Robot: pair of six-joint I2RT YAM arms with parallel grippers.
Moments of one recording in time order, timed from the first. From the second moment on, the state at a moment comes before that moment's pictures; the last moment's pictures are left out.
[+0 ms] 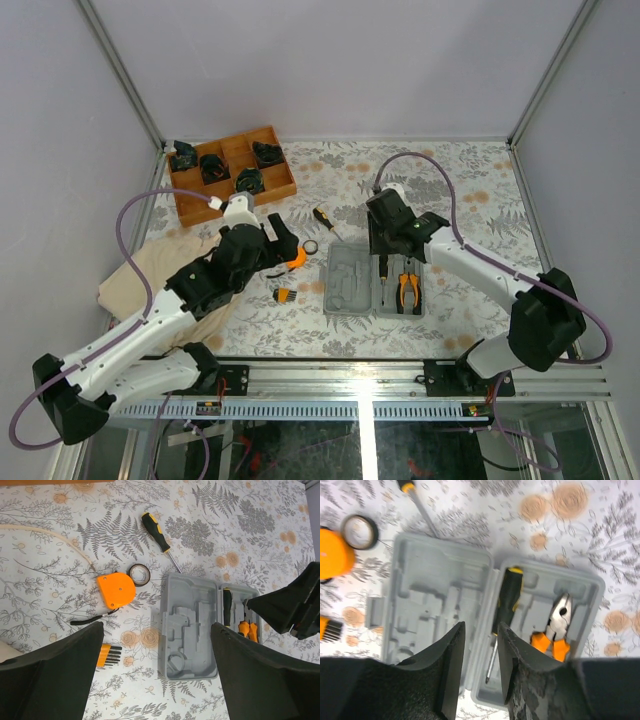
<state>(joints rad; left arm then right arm) -0.78 0.93 0.85 -0.45 -0.44 -0.76 0.67 1.48 1.09 -0.60 0.26 0.48</state>
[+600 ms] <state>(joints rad) -0.77 0.92 0.85 -0.54 -0.50 -0.80 0.67 1.78 1.38 -0.48 0.12 0.33</state>
